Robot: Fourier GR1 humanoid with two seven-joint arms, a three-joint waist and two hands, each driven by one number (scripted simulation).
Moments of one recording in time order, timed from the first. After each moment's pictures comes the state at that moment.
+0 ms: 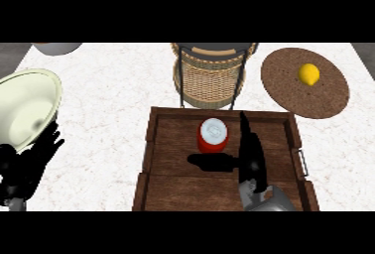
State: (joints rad) left arm 0.04 0.45 0.01 -1.37 0.21 0.04 0.11; right arm -0.23 -0.01 0.47 -1.64 0.46 -0.53 1.12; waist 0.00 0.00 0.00
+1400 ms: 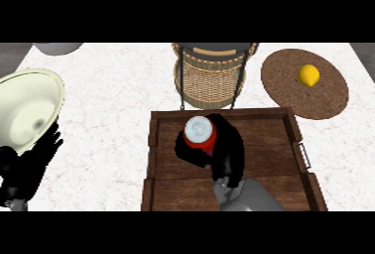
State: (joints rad) left arm 0.05 0.39 0.07 -1.38 0.15 -0.01 0.10; right arm -0.38 -0.01 0.63 -1.50 0.71 -0.65 1.12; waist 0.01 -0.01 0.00
